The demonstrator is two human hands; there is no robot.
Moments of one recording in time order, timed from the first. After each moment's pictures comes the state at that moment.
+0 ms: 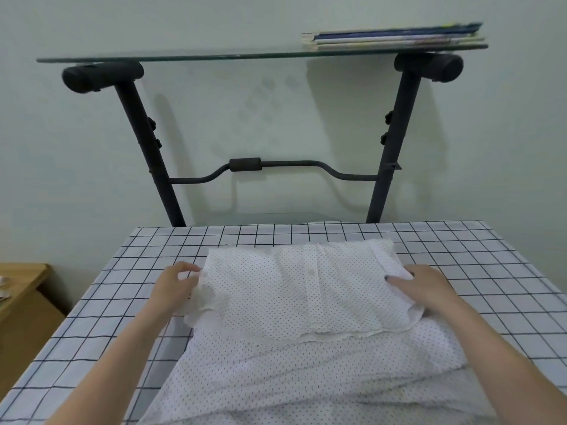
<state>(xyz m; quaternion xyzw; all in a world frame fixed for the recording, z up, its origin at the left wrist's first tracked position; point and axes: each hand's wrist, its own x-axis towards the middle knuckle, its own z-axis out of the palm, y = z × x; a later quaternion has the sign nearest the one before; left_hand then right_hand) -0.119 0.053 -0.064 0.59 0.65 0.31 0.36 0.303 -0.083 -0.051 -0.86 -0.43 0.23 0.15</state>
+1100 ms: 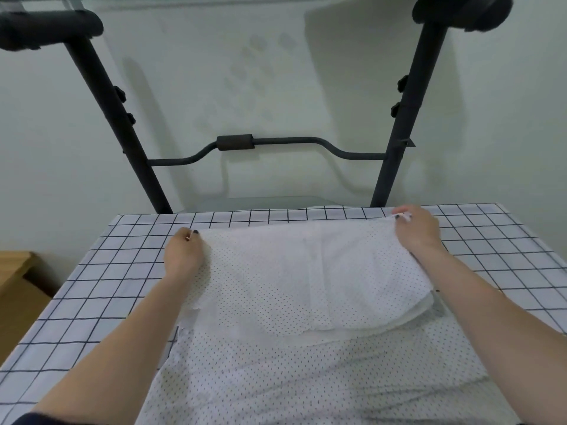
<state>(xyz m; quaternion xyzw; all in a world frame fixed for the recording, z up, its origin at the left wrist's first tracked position) -0.059 0.131 -0.094 0.54 0.71 0.36 0.27 0.329 0.012 -0.059 -0.85 -0.37 0.12 0.37</state>
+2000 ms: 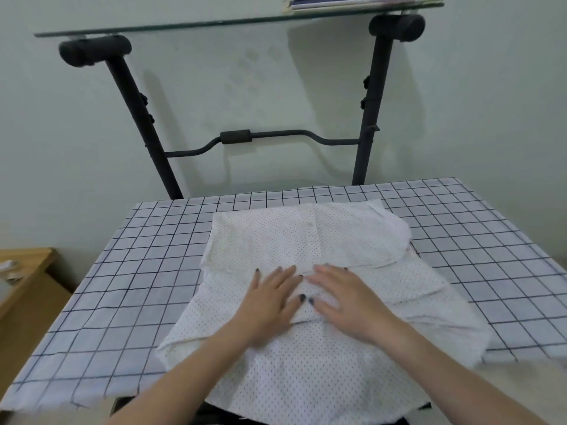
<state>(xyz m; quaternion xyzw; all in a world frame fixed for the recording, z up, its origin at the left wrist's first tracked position) -0.021 -0.102 -0.102 0.92 0.38 0.03 0.13 0.160 -0.186 -0.078 -0.67 -0.71 0.16 0.18</state>
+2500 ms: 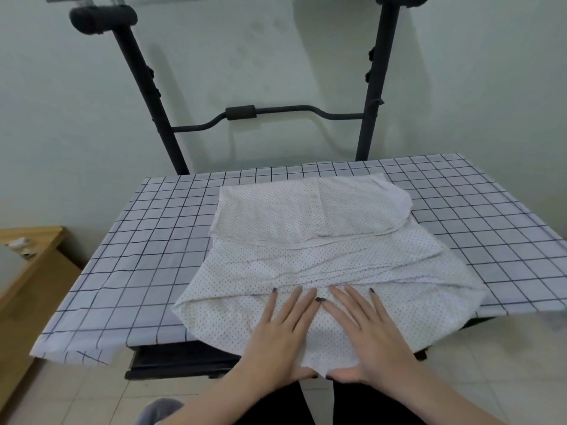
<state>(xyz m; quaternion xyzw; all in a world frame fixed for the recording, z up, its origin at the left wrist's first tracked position) -0.062 -0.205 -0.148 0.96 0.28 0.01 -0.04 0.137 -0.287 -0.145 -0.66 -0.75 0.04 0.03</state>
